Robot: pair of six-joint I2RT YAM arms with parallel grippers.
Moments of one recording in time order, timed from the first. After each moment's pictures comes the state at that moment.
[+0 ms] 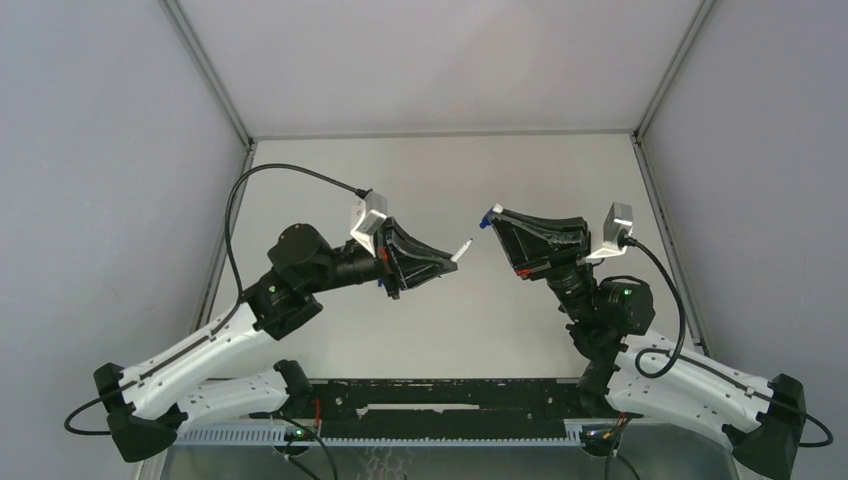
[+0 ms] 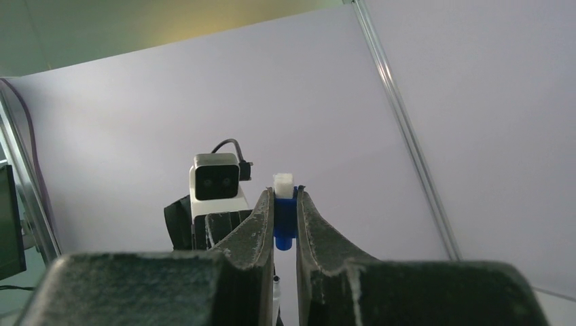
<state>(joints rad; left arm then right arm) -0.94 0.91 0.96 0.14 0.48 -0.37 0.94 0.75 0.58 0.98 0.04 0.49</state>
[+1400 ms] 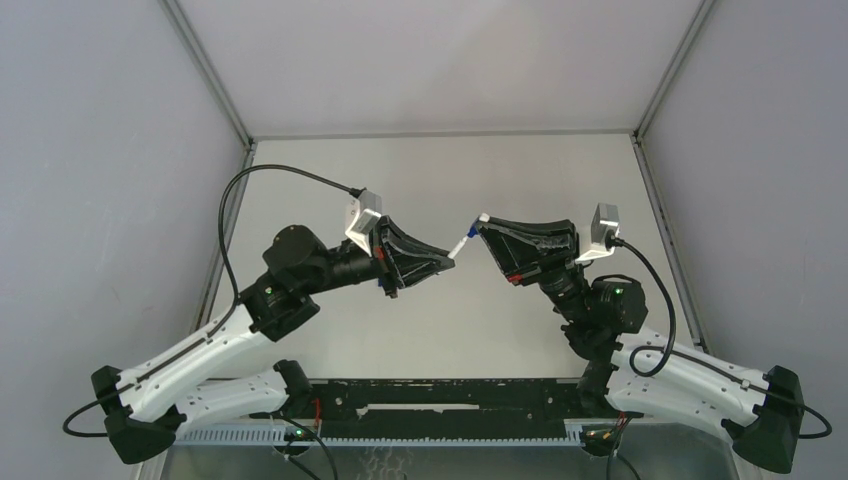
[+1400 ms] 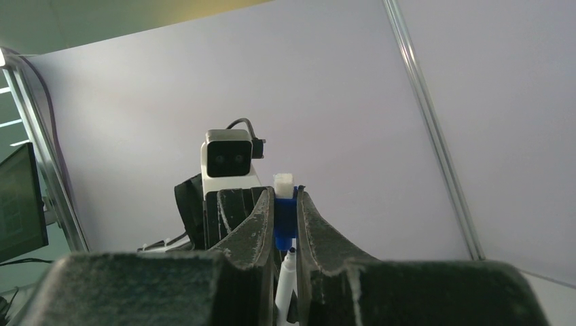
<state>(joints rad) -0.94 0.90 0.96 0.14 0.44 -0.37 0.98 0.79 0.58 0.99 0.00 0.49</state>
